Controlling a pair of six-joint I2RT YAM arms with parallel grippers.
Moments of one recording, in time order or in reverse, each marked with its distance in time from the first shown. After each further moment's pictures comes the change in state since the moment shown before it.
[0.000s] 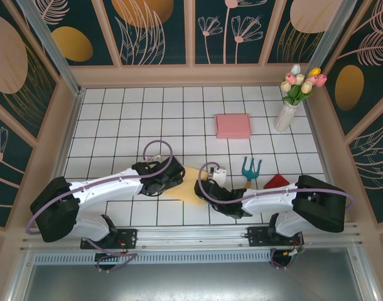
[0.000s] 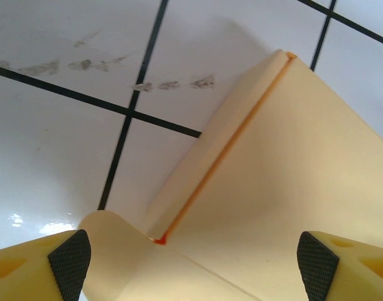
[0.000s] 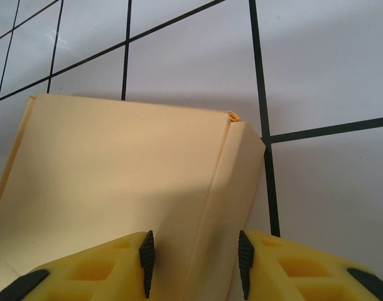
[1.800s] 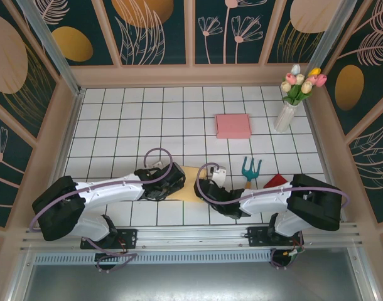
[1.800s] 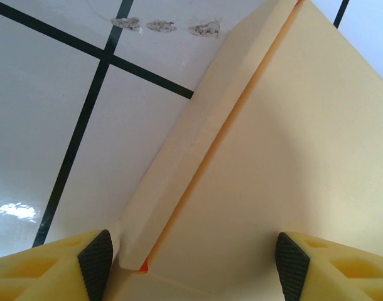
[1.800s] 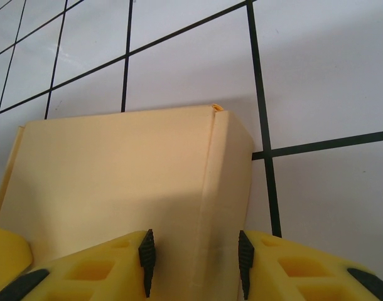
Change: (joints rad) left arm -0.029 0.011 -0.119 0.181 0.066 -0.124; right arm 0.001 0.044 -0.005 0.059 0.047 0.003
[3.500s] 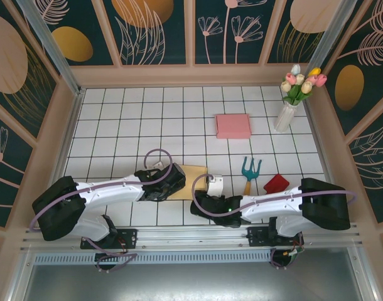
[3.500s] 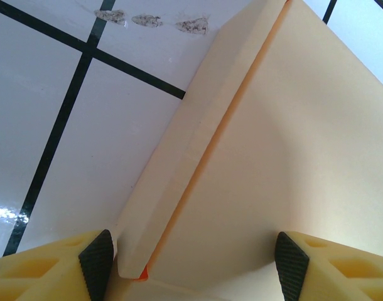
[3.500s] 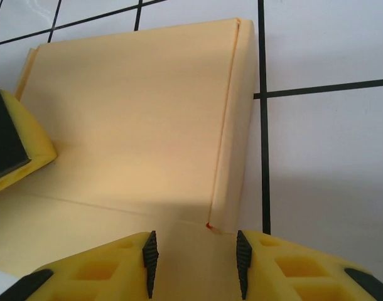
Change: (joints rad) left arm -0.005 0.002 -0.013 0.043 -0.008 -0.030; right arm 0.195 -0.061 0.090 -0.338 0.106 0.066
